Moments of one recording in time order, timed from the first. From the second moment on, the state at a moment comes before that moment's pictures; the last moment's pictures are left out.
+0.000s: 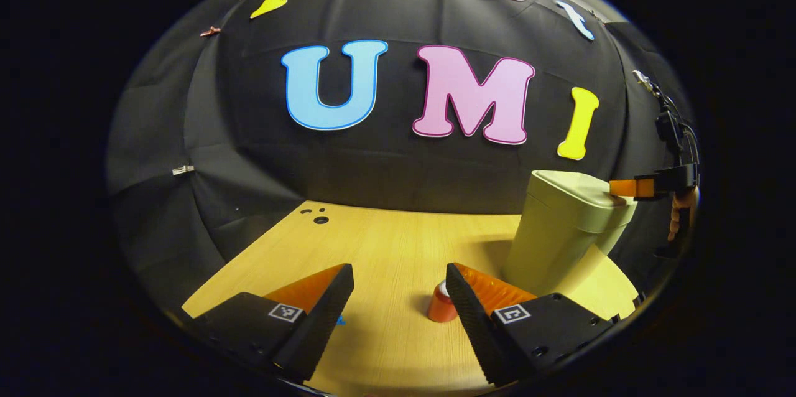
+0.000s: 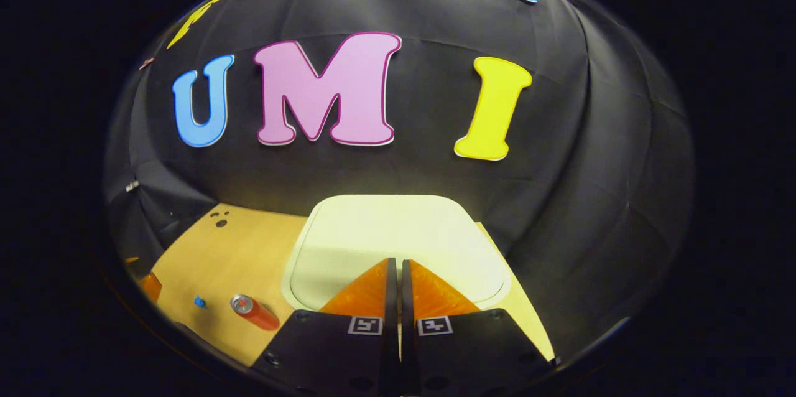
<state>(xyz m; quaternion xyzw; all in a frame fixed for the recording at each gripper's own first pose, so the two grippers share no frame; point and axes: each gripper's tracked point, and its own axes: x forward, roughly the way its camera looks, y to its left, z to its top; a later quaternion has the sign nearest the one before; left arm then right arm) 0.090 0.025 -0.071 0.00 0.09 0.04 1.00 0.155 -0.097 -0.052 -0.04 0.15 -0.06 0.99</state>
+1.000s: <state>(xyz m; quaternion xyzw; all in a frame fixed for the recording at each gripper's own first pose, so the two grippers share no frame) 0.070 0.042 -0.063 -0.02 0.07 0.06 1.00 0.138 -0.099 0.007 0.07 0.09 -0.07 0.99</state>
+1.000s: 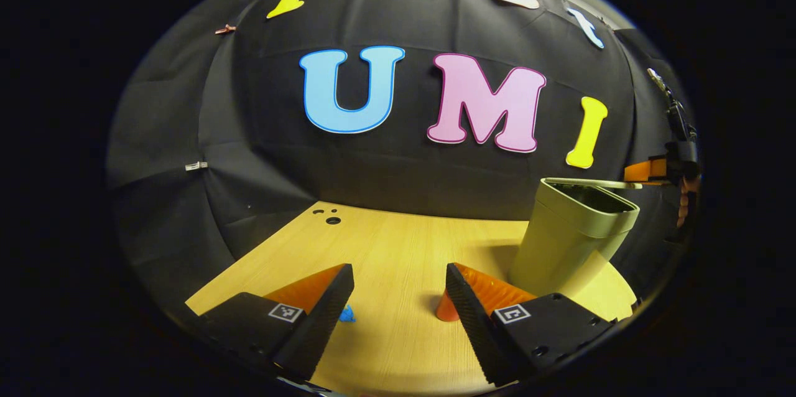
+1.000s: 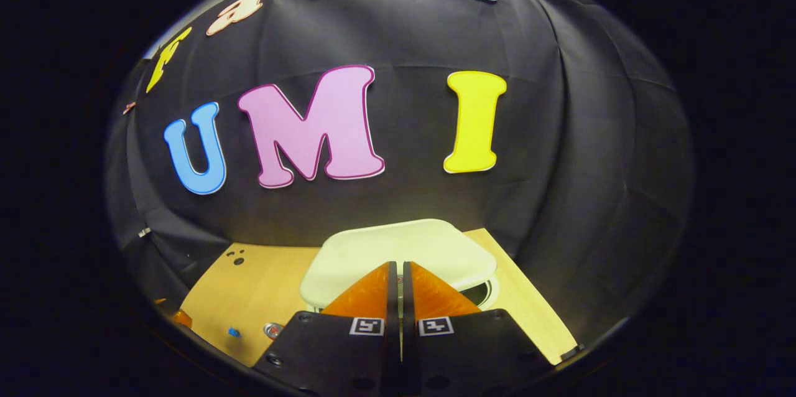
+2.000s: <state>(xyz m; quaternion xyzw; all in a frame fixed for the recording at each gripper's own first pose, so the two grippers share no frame) 0.060 0.103 -0.105 -0.01 0.10 0.06 0.99 0.072 -0.058 0.000 0.04 0.08 -0.04 1.00</state>
